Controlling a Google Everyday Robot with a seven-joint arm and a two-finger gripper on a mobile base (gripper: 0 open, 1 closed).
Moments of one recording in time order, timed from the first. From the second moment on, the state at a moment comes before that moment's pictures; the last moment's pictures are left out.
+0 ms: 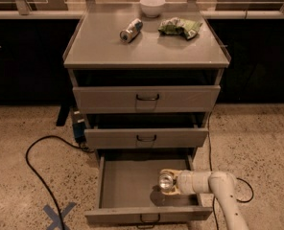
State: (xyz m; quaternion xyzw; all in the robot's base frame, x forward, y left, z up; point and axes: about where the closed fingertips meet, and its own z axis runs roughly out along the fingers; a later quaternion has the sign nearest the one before) arm 0.538 -0.129 0.350 -0.69 0.55 0.13 0.45
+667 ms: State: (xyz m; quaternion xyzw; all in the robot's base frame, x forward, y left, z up) arm 0.590 -0.125 0.329 -0.69 0.54 0.12 0.47
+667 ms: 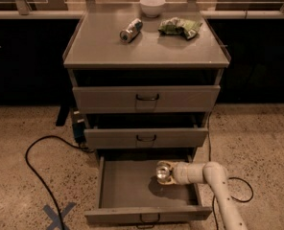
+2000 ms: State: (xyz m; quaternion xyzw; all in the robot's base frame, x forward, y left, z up) arm 0.643 -0.121 0.187 -0.63 0.59 0.23 0.45
